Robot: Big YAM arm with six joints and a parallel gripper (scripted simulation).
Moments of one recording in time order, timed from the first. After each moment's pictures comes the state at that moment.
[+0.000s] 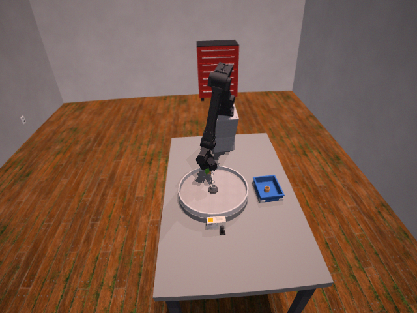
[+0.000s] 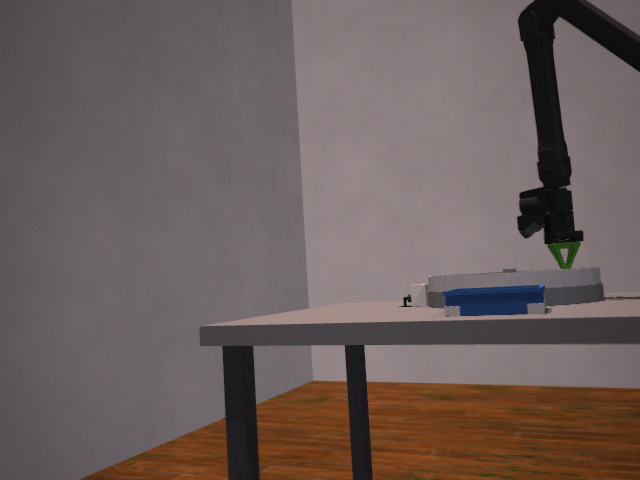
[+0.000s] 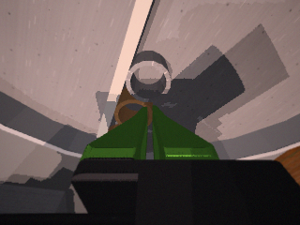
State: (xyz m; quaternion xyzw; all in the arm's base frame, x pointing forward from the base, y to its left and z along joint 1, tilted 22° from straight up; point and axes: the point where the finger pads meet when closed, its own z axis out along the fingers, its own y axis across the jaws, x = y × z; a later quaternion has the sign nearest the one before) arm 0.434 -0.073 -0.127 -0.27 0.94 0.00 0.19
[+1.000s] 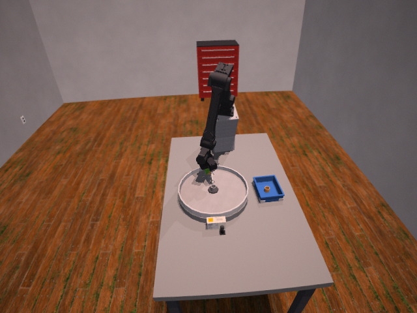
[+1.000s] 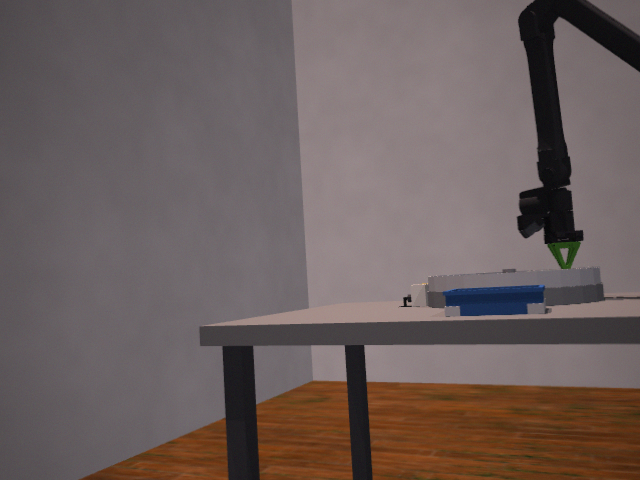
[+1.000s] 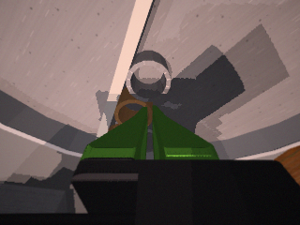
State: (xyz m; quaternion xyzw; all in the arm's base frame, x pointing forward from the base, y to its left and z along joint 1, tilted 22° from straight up) arm 0.434 -0.073 -0.127 -0.27 0.94 0.00 0.19
